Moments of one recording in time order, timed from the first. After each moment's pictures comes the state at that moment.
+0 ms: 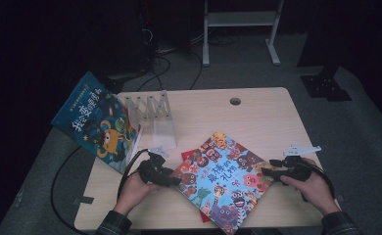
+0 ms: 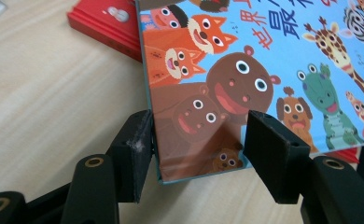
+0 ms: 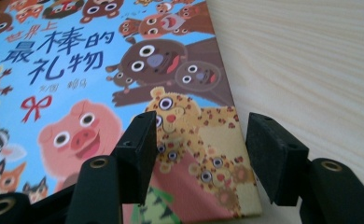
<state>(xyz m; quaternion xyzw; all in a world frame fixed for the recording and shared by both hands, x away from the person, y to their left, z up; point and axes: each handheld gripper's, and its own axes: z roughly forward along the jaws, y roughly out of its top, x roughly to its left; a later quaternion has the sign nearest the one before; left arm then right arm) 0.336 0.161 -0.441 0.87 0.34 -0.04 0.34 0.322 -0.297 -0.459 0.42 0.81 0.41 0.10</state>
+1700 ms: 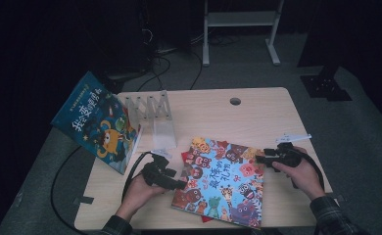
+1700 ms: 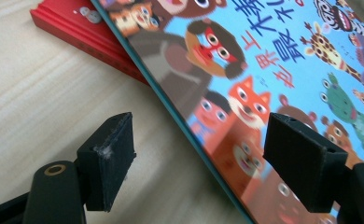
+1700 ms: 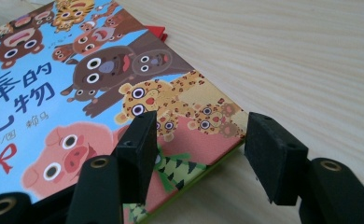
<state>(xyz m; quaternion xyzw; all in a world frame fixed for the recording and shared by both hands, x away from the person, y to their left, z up) 0.336 0.150 -0.447 0.86 0.35 -0.07 0.36 0.364 -0.286 -0.461 0.44 0.79 0.41 0.10</state>
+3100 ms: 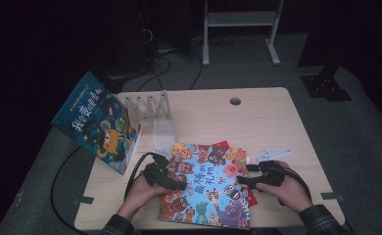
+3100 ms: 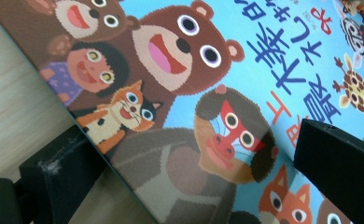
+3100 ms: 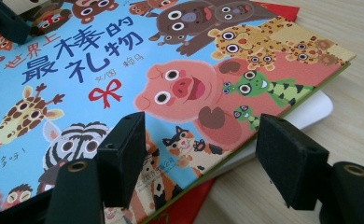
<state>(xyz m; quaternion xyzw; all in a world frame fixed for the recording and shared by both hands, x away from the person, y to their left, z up) 0.342 0.153 -0.461 0.85 0.38 -0.07 0.35 0.313 -0.224 -0.459 0.37 0.83 0.41 0.06</state>
